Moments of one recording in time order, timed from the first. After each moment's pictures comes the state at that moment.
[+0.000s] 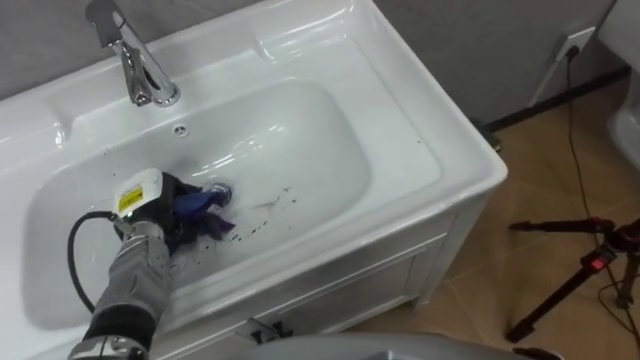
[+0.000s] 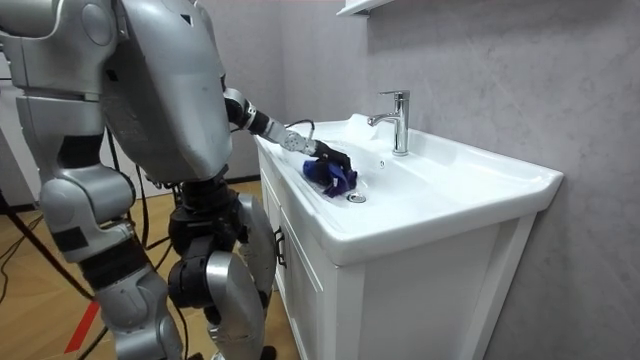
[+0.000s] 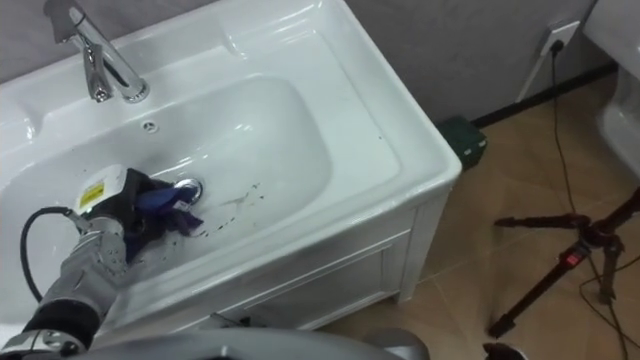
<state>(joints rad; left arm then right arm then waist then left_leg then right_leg) -0.04 0.30 0.09 0.79 0.95 0.07 0.18 0.18 -0.31 -0.10 1.08 -0.40 0.16 0.08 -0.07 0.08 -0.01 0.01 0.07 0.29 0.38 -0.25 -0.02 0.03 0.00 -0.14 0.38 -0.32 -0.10</state>
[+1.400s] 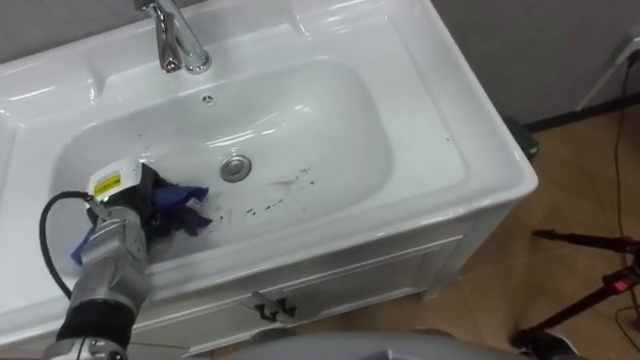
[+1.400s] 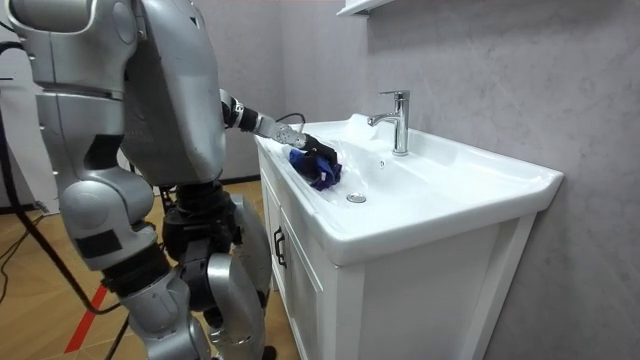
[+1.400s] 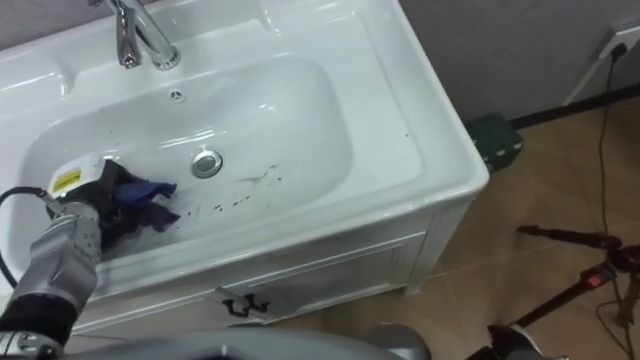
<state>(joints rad) -0.02 0.34 -0.03 0.54 0.97 0.23 0.00 0.11 -0.35 -0.01 1.13 -0.31 0.12 0.06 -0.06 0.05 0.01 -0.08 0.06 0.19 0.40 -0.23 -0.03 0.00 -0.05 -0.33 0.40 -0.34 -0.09</state>
